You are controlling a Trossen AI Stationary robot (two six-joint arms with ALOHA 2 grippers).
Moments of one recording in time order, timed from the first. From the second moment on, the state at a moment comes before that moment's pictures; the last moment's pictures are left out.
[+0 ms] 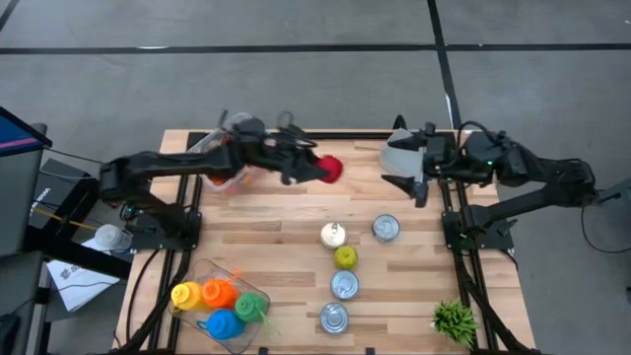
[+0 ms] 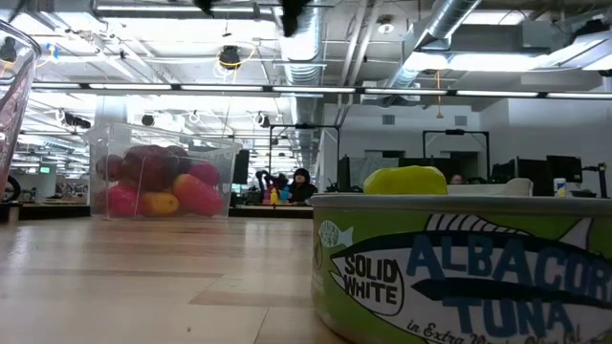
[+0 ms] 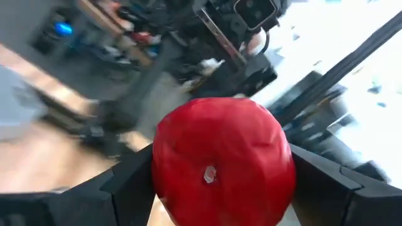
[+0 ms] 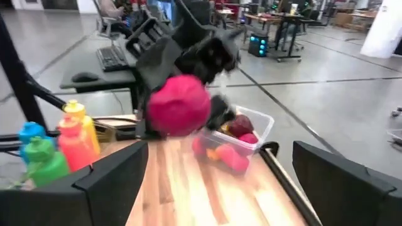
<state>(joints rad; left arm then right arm) 0.26 1.44 1.15 0.35 0.48 -0.80 0.05 0.91 1.20 -0.45 0.28 0.00</state>
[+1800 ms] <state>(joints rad) 0.68 1.28 1.02 -1.30 -0.59 -0.38 0.06 0.99 1.20 -0.58 0.29 0.11</state>
